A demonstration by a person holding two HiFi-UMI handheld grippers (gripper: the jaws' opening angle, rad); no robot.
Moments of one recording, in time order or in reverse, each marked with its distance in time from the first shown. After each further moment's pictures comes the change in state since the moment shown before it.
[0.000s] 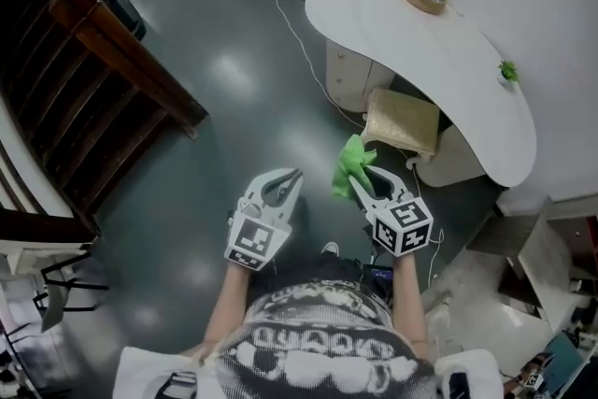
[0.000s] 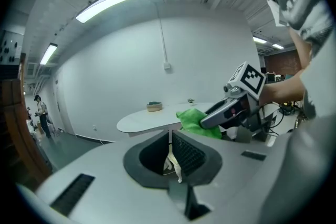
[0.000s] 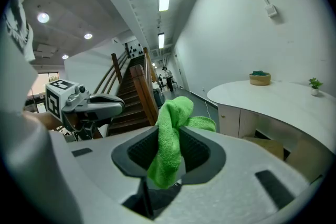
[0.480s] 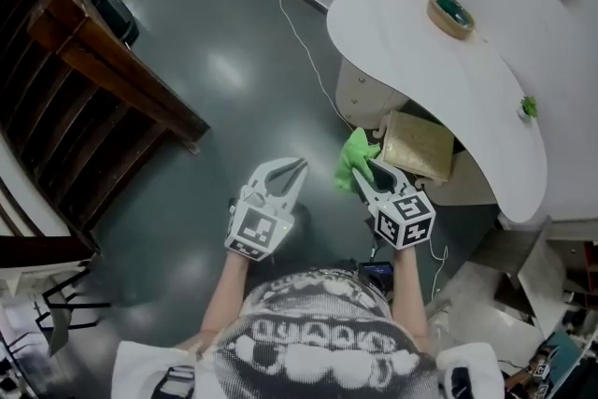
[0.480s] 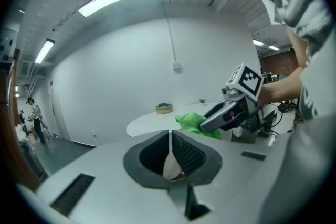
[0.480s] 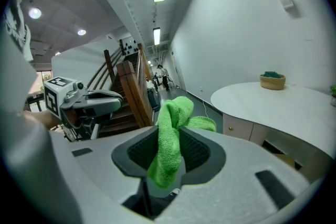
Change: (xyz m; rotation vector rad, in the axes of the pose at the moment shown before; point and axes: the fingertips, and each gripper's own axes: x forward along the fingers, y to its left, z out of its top) left arm 0.073 0.179 -0.013 0.024 -0.034 -0.044; right arm 0.175 -0.035 0.074 0.007 0.022 -0.037
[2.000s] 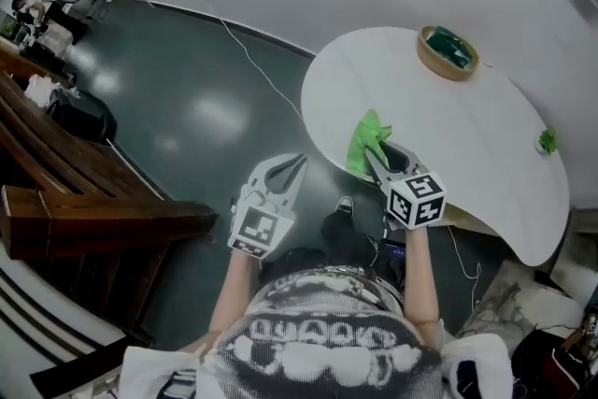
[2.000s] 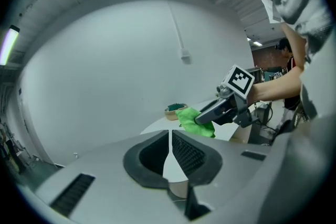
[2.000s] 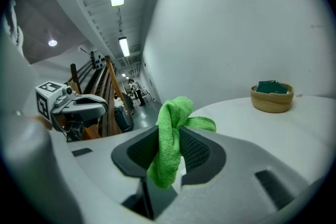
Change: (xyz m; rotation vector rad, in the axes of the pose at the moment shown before) left arm 0.330 0.245 0.045 0.127 0.021 -0.191; right arm 0.218 -0.303 0.179 0.158 -0.115 -0.210
